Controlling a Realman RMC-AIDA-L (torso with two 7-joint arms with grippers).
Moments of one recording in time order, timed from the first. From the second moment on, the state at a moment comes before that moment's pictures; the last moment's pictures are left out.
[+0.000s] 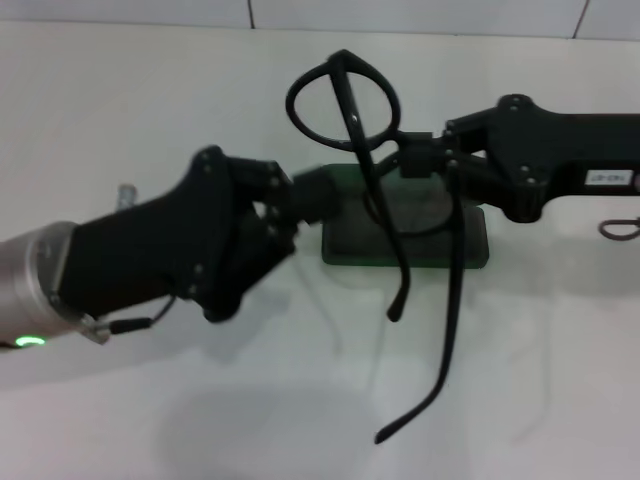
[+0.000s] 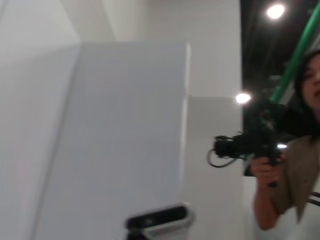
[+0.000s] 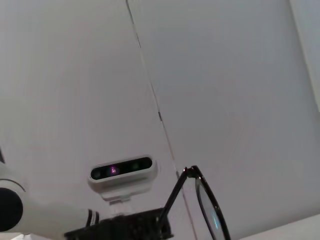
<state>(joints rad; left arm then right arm) -0.40 -2.09 1.10 0.45 1.22 2.03 -1.03 0.50 2.02 -1.27 -1.02 -1.41 -1.60 1.70</state>
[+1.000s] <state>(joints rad) -0.47 -2.09 1.18 0.35 1.16 1.94 -0.99 0.62 2.02 -1.32 -0.88 -1.37 -1.59 1.64</state>
